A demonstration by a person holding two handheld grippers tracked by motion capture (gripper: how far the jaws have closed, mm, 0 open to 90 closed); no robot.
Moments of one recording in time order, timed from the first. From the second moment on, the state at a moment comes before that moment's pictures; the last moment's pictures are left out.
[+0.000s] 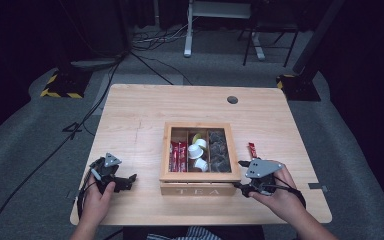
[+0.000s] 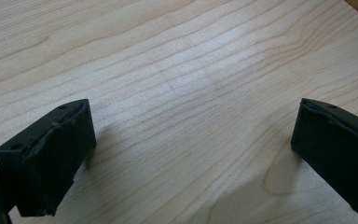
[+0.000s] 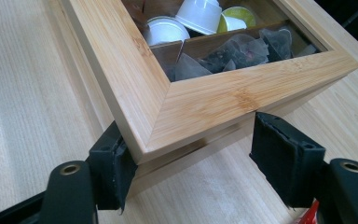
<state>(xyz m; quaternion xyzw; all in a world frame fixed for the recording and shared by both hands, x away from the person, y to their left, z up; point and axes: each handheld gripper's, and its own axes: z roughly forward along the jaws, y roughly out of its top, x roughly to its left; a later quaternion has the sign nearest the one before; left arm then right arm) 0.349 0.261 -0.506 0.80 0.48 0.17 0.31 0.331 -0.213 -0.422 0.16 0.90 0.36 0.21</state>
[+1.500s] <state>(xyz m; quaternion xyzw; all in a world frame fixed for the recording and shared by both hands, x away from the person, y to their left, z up) 0.350 0.263 -0.506 0.81 0.47 0.17 0.31 0.351 -0.272 -0.398 0.26 0.85 0.42 0.16</state>
